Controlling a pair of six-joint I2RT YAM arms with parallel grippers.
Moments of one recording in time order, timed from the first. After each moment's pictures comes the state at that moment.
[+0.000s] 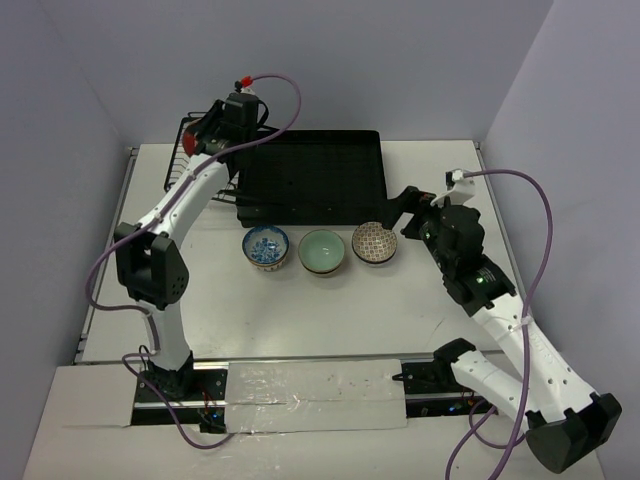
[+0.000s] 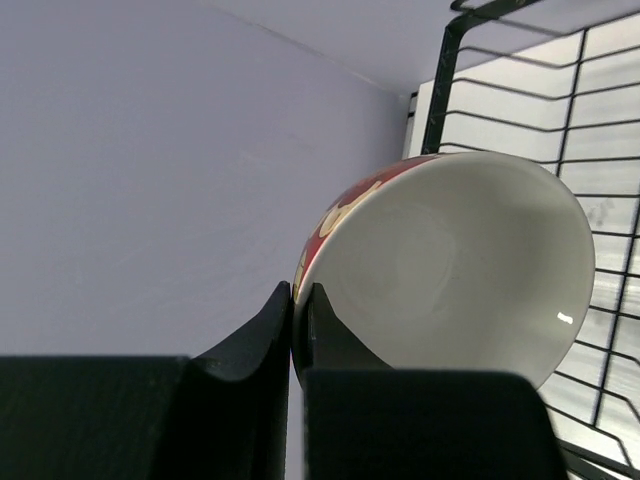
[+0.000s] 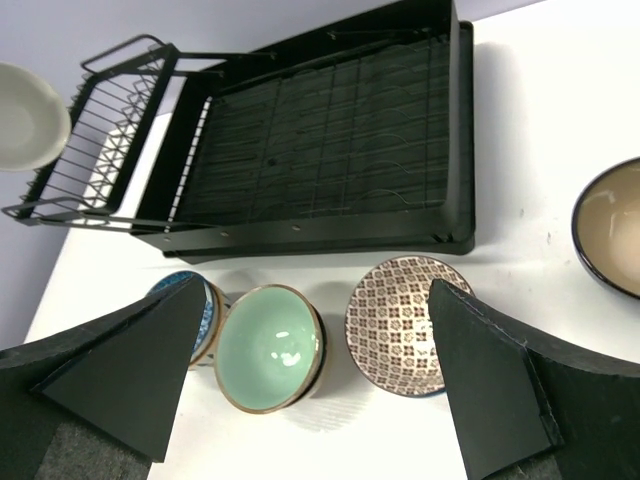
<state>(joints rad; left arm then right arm) -0.40 1.91 1.86 -0.40 -1.02 0.59 0.42 0.80 0.82 -0.22 0.20 0.51</state>
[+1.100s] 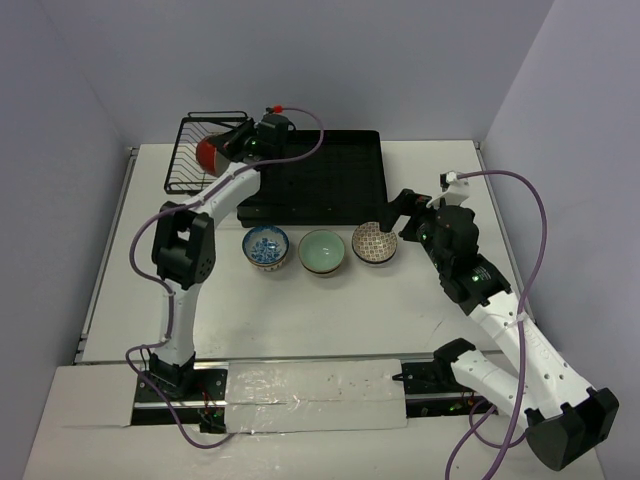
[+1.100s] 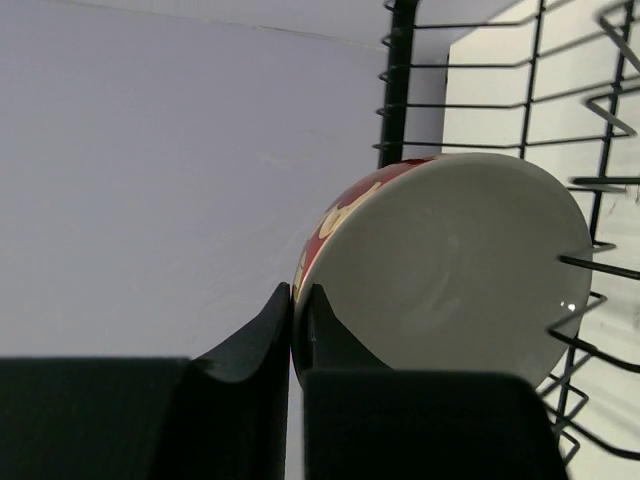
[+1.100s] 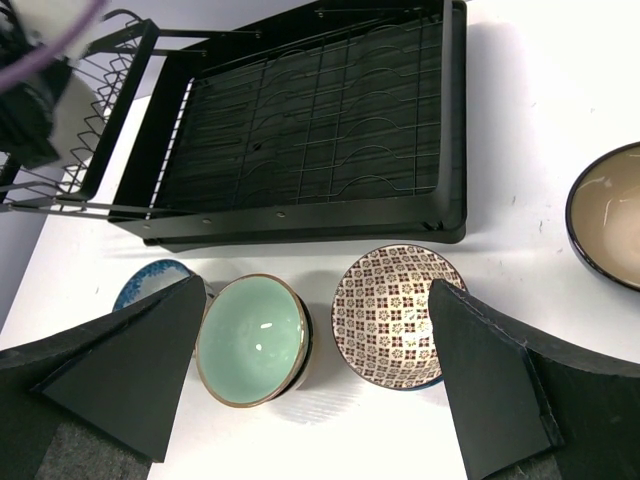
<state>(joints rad) -0.45 2.17 1.88 -0.14 -1.23 0.91 0.42 0.82 0.79 -0.21 0.20 0.49</state>
